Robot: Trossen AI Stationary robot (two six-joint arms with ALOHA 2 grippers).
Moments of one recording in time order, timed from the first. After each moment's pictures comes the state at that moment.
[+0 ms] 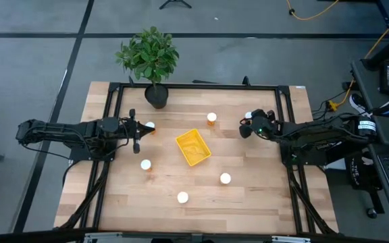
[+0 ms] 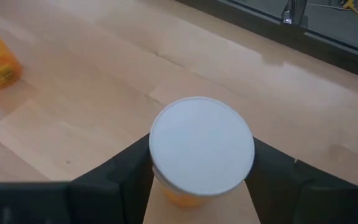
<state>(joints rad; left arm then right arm) 0.05 0.42 0.21 -0.06 -0.23 0.07 -0.28 1.14 0.20 0.16 0.63 0.46</state>
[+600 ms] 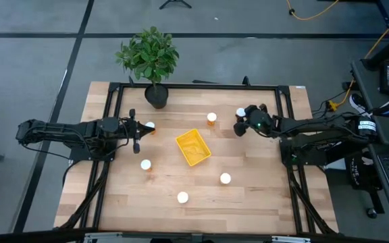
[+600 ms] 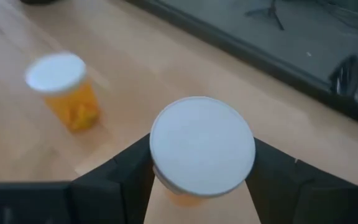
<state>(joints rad) 0.05 0.42 0.21 -0.06 -0.23 0.07 -0.28 1.13 0.35 0.17 0.51 0.30</state>
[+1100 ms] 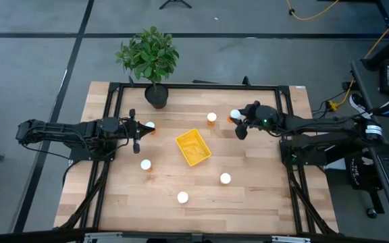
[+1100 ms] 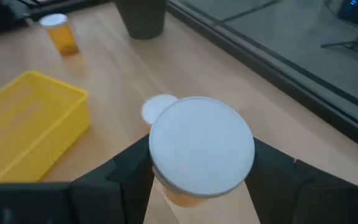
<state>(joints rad) 0.05 0.42 0.21 -0.06 -0.23 0.07 -0.27 1.00 0.41 0.12 0.24 0.17</state>
